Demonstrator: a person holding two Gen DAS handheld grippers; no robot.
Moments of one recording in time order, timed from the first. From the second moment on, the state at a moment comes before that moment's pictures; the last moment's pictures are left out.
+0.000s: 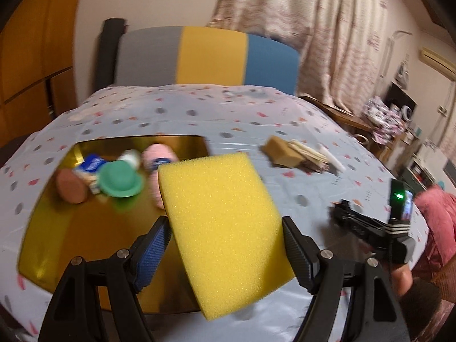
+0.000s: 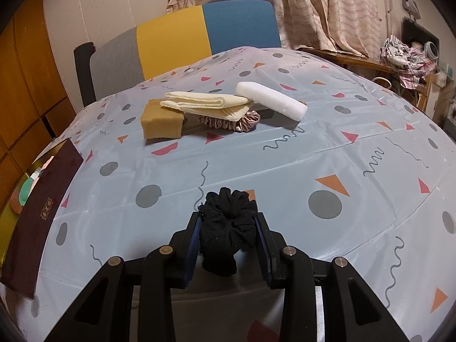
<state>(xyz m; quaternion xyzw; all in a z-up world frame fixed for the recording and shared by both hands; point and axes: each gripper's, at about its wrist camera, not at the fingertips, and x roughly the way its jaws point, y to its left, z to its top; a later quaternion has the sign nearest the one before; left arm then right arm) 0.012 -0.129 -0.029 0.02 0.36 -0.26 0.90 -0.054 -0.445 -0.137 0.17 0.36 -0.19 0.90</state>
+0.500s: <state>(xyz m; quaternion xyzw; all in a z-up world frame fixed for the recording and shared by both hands) 0.090 -0.014 -0.069 0.01 0.45 -0.14 0.88 -0.049 -0.432 -0.134 0.13 0.36 -0.19 0.90</state>
